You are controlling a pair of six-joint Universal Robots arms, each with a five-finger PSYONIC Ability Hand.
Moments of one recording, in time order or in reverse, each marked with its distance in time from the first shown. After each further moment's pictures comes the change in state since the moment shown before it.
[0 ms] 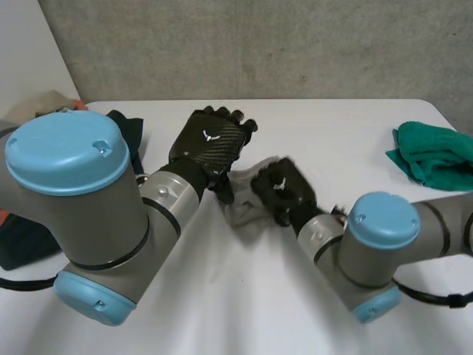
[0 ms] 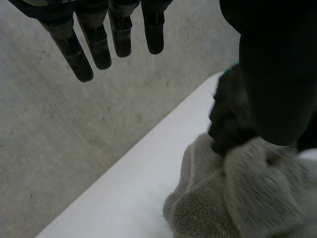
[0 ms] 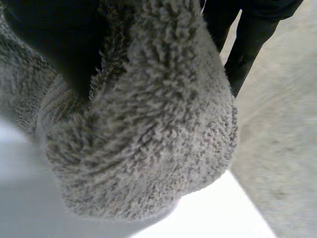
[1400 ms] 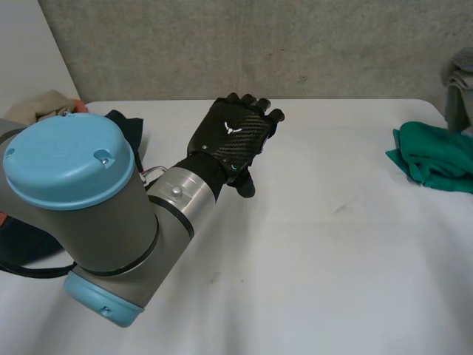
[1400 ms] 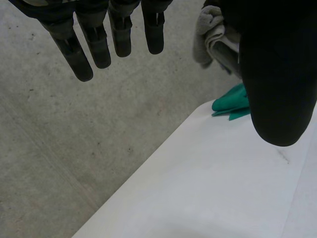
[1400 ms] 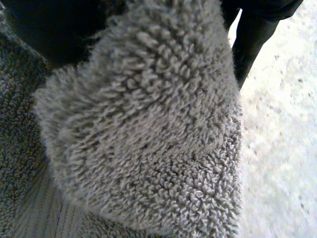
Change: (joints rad) left arm -0.035 0.003 0.008 0.071 0.070 0.005; right arm -0.826 0.371 -0.860 -0.226 -0.293 0.422; left_hand 0.000 -0.003 -0.010 -0.005 -0.003; right_hand 0.000 0.009 0.019 0.025 -0.001
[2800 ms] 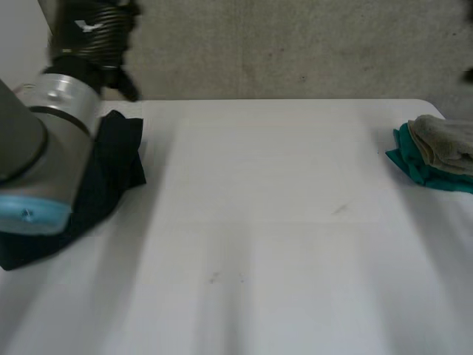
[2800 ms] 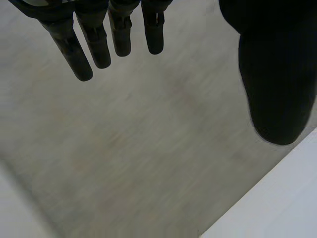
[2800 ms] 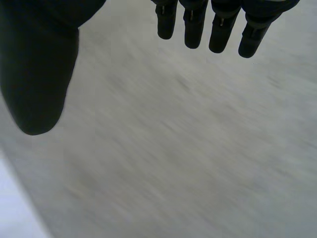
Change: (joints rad) left arm 0.335 0.145 0.048 0.052 -0.152 0.081; right arm 0.207 -0.869 0.863 0.222 0.091 -0.295; left_hand 0.000 -0.006 0.000 -0.005 -0.005; right_hand -0.750 -0.922 -0.940 -0.983 -0.866
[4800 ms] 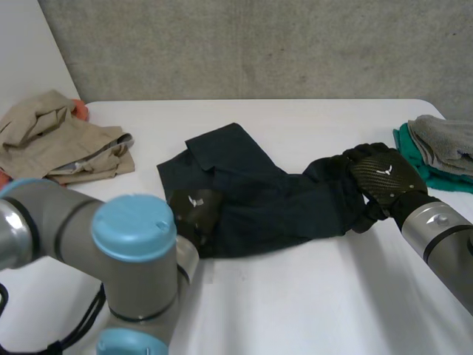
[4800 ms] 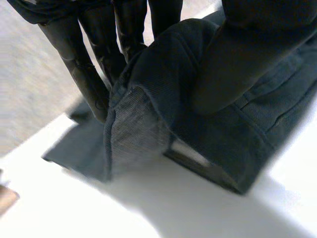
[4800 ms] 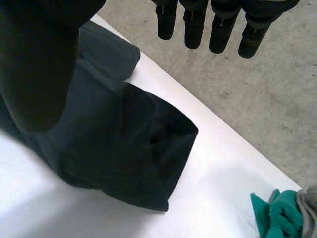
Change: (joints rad) left arm -0.338 -0.290 -0.225 -0.002 -0.180 -0.144; right arm 0.286 0.023 0.264 0.392 0.154 0.019; left_hand 0.857 0.946 0.928 0.953 0.921; right_hand 0.000 0.000 0.000 0.000 -0.001
